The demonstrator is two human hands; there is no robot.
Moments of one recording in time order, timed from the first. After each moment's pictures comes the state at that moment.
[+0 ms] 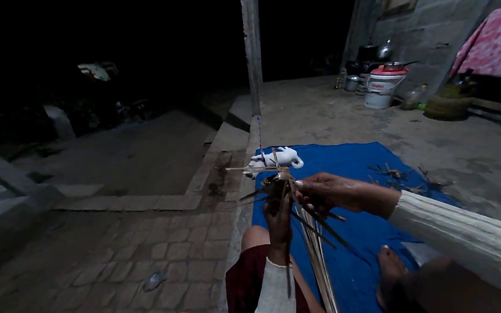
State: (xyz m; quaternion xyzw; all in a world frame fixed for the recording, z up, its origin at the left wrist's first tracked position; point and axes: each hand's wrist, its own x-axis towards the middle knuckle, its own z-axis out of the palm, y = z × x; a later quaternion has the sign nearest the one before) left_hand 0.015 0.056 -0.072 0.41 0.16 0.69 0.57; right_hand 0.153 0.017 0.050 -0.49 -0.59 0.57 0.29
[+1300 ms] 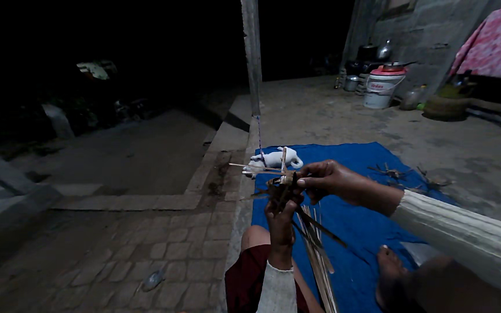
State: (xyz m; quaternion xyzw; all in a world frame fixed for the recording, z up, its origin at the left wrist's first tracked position) left_hand 0.014 0.050 -0.070 0.35 0.14 0.65 0.66; right_hand 0.148 0.018 0.057 -0.53 -0.58 0.47 0.41
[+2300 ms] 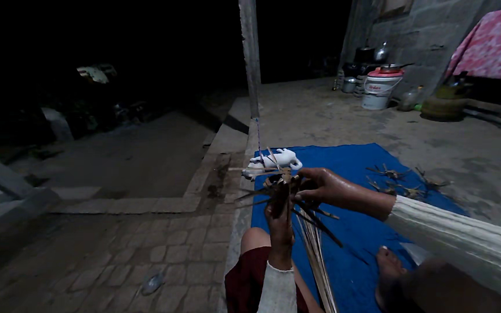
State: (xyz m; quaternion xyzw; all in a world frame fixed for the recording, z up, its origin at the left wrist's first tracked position) left_hand 0.018 0.048 -0.067 0.36 0.18 0.68 0.62; right_hand 0.145 0.019 0.051 -0.58 -0.65 0.37 0.32
